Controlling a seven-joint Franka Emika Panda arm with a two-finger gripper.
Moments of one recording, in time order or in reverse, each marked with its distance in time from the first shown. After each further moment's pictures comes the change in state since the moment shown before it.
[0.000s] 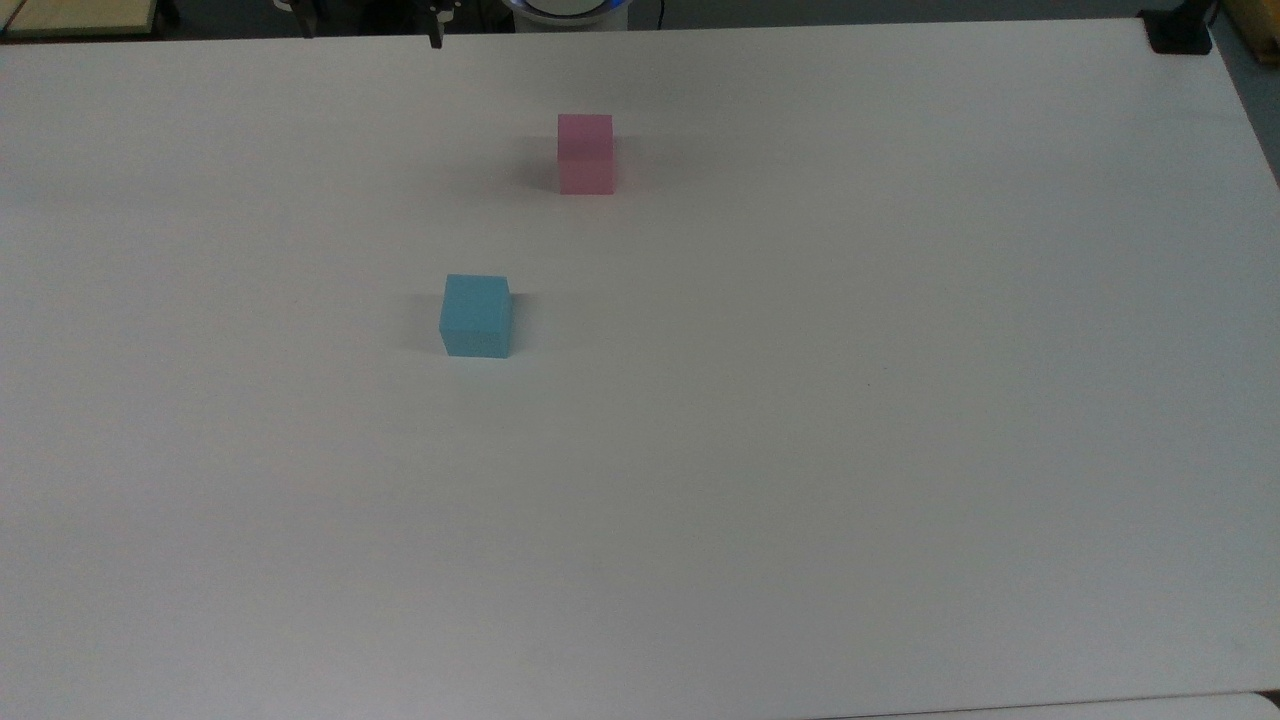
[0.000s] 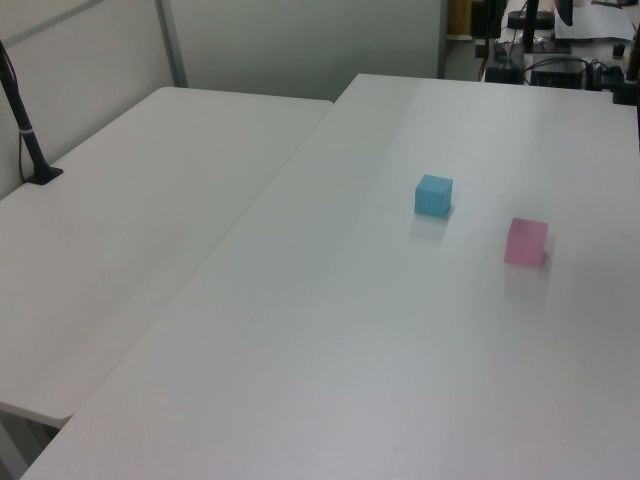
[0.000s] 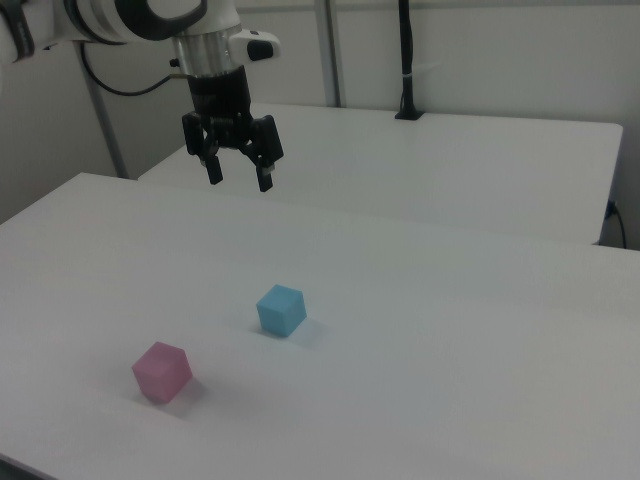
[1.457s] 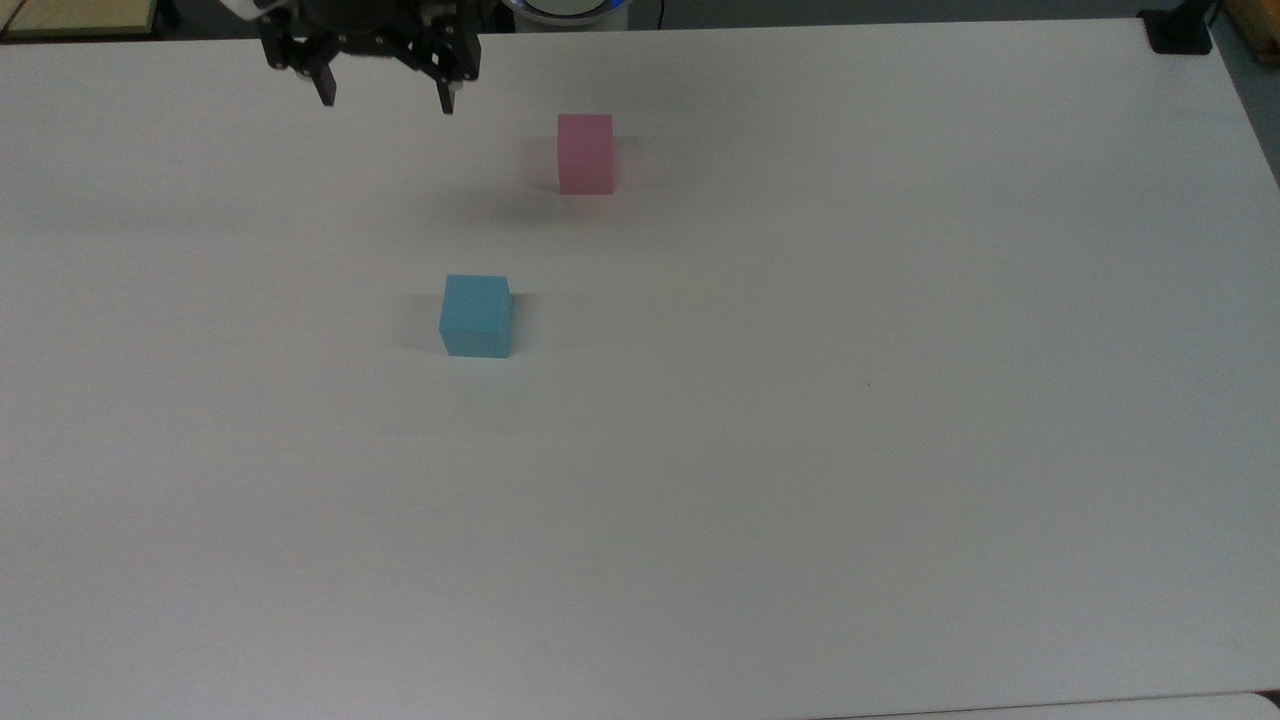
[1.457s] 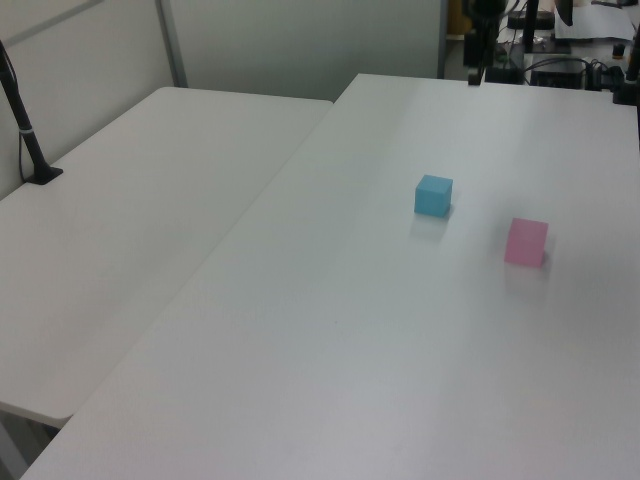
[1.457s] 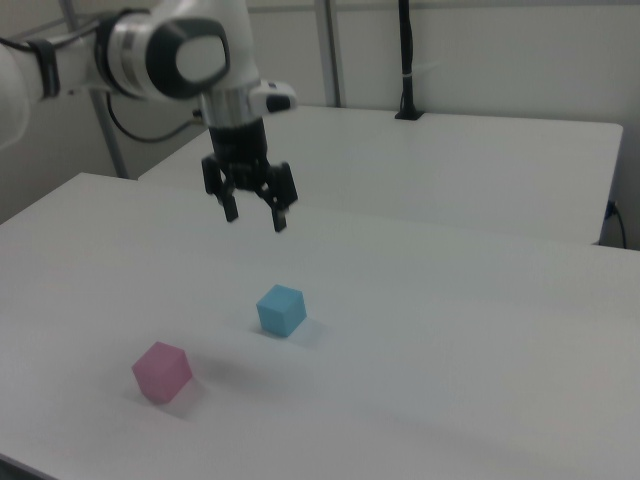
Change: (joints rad) arm -0.004 0.006 -0.005 -0.164 0.019 0.169 -0.003
